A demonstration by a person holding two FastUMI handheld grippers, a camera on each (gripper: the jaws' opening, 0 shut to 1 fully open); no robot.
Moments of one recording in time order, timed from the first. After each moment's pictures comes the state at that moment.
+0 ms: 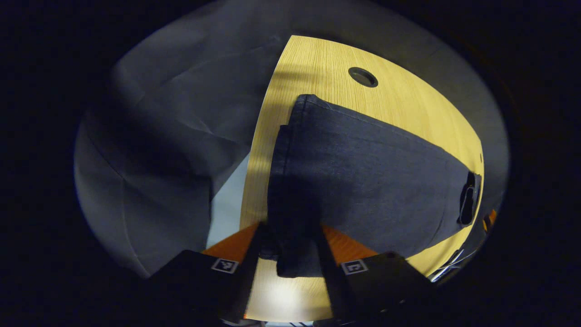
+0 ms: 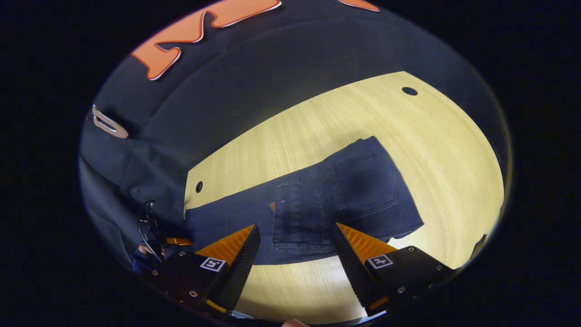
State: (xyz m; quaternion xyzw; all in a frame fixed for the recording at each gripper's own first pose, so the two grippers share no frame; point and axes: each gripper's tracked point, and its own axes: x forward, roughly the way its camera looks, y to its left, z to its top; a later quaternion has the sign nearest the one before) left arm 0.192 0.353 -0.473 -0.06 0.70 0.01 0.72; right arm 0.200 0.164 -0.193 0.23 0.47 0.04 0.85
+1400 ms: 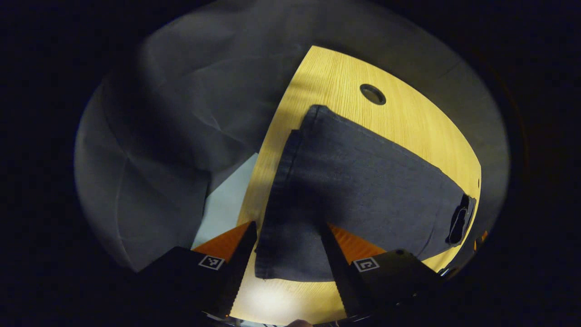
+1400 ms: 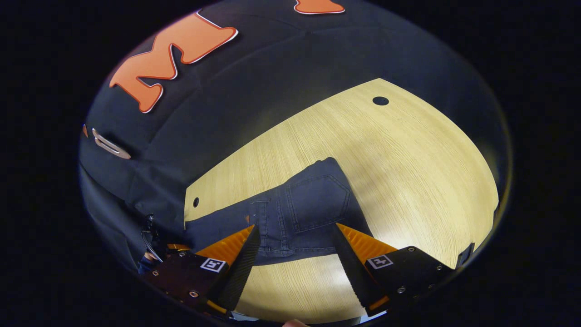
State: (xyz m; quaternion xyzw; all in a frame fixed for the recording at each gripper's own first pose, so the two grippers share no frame) left arm 0.211 0.341 -0.477 -0.11 0.67 0.07 0.73; right arm 0.190 0.080 -0.180 0.25 0.45 0.02 0.86
